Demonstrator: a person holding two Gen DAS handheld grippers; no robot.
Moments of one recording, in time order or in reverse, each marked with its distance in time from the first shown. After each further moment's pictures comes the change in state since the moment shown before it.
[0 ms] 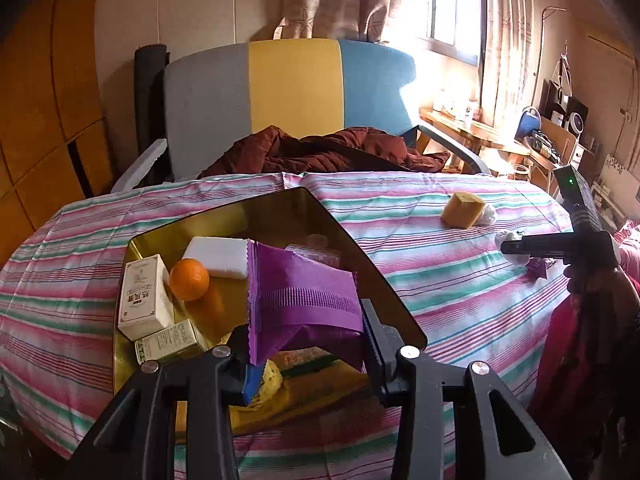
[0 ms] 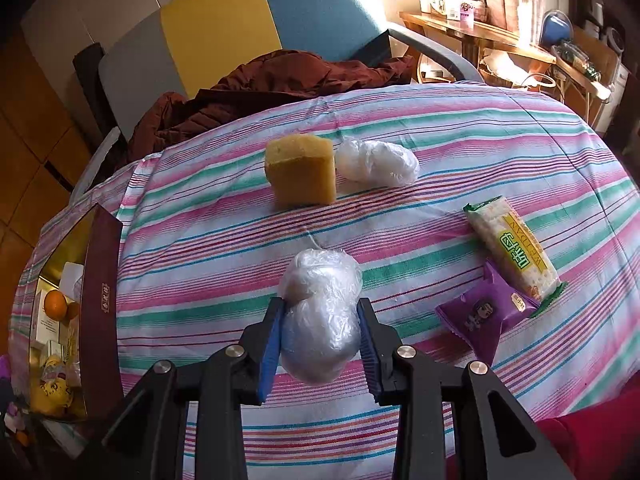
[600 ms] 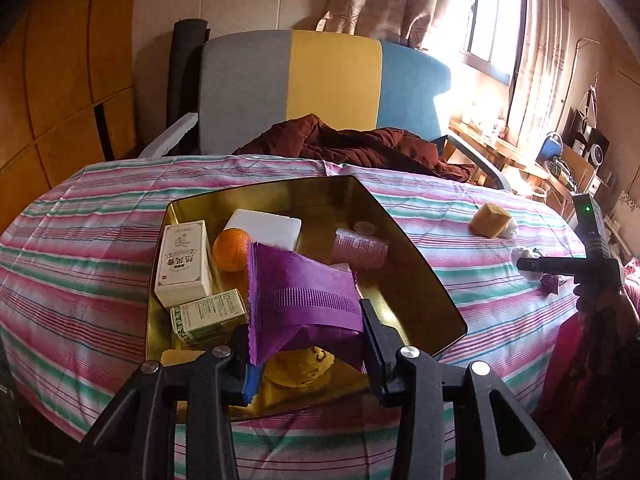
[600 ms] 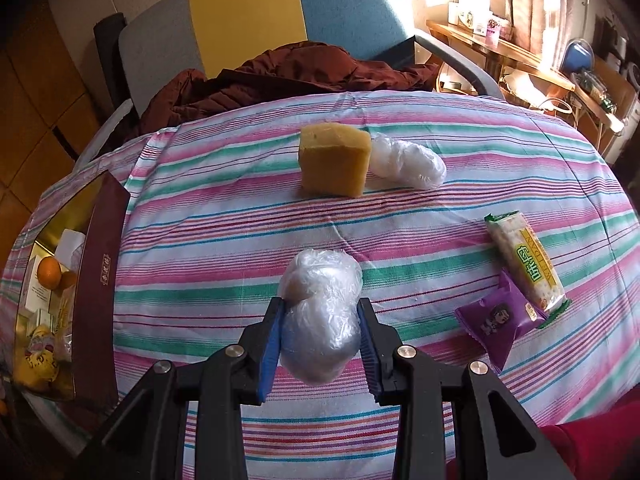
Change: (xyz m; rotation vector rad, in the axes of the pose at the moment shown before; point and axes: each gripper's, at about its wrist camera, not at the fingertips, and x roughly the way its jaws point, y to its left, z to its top) left arm -0.008 0.056 -0.015 -0.135 0.024 0.020; right arm 0.004 0.020 -0.008 -0.107 0.020 -0.016
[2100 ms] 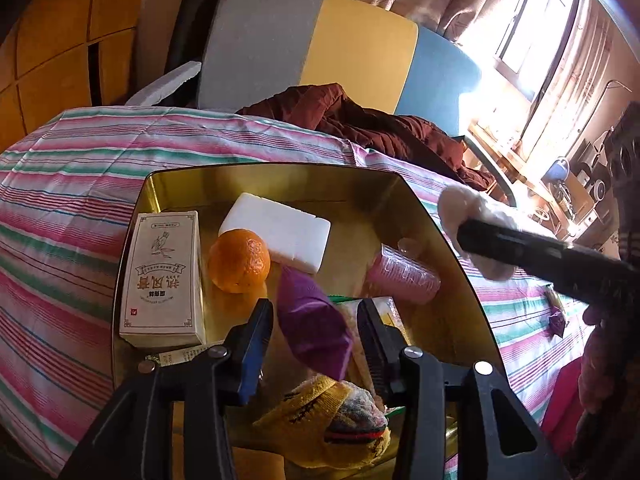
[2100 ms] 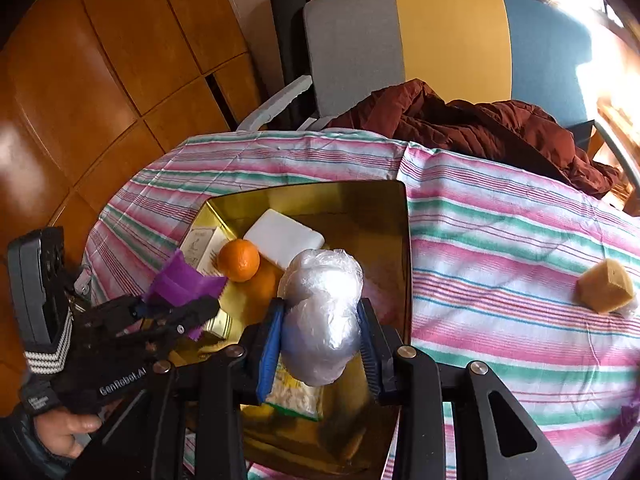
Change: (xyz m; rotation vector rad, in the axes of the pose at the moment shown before) left arm 0.094 0.053 0.037 -0.138 0.135 -0.086; right arm -0.024 0.250 0.025 -0.341 -0.044 0.387
